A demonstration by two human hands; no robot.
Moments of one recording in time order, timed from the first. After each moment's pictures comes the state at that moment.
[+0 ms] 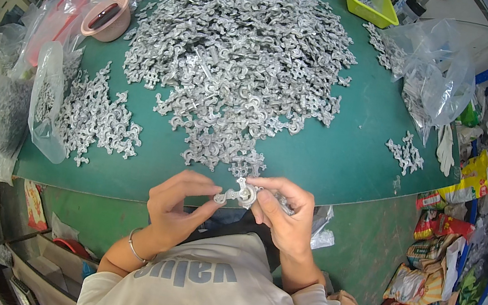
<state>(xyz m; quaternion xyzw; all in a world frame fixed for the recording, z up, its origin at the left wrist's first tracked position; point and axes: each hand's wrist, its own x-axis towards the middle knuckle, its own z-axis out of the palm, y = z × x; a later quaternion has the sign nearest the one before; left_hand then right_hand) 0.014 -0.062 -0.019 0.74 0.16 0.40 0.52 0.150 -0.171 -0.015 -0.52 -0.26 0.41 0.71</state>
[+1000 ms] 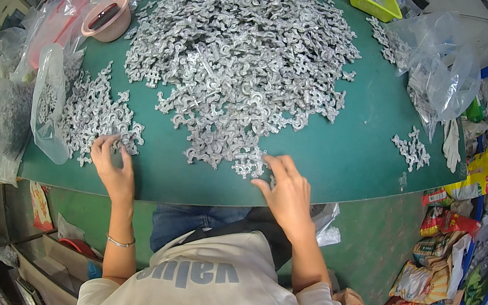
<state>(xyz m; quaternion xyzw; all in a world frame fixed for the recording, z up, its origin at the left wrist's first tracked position) -0.063 0.015 -0.081 0.77 0.49 0.41 0.07 0.170 -0.154 -0.056 -0.80 -0.48 0.12 0.34</state>
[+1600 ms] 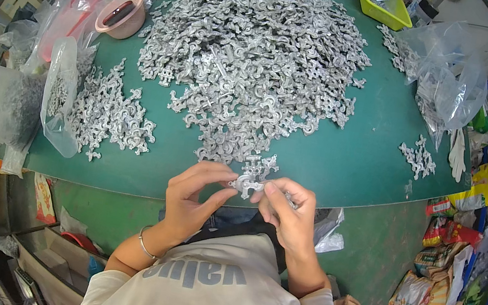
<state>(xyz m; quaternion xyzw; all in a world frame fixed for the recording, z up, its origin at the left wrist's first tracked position) 0.015 -0.061 -0.034 0.73 0.19 0.38 0.54 0.146 -0.169 -0.035 -0.50 -0.19 0.46 0.71</state>
